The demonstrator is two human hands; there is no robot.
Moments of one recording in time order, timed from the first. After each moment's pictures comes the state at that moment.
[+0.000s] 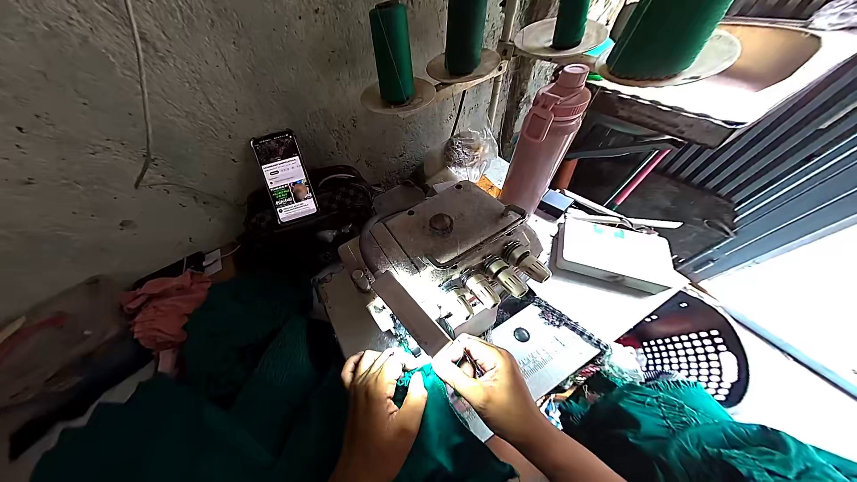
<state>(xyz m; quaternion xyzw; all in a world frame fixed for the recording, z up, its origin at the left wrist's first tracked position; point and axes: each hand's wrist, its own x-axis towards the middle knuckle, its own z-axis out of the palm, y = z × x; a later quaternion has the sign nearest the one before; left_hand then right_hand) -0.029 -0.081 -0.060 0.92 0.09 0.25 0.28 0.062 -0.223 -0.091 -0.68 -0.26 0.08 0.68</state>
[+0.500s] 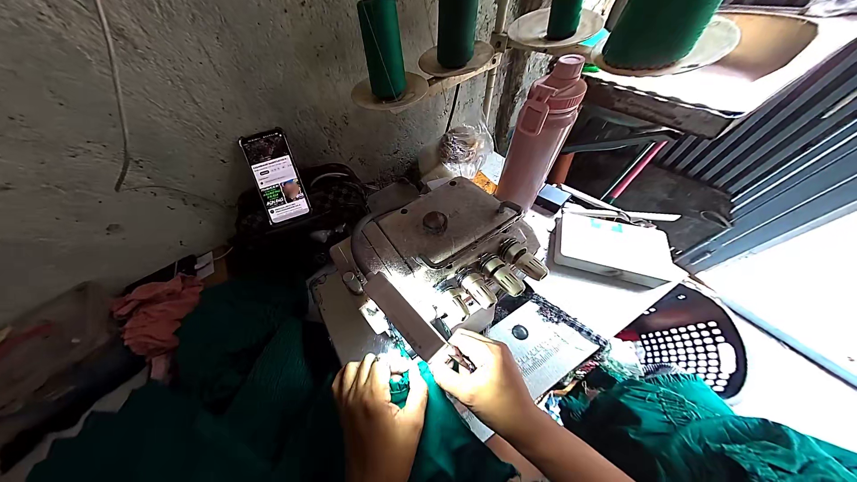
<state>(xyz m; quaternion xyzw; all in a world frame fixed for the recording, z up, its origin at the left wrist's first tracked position) -0.023 -0.096 -0.069 0.92 0.18 0.33 0.14 0.067 -0.217 -0.098 -0.77 -0.29 -0.05 0.56</state>
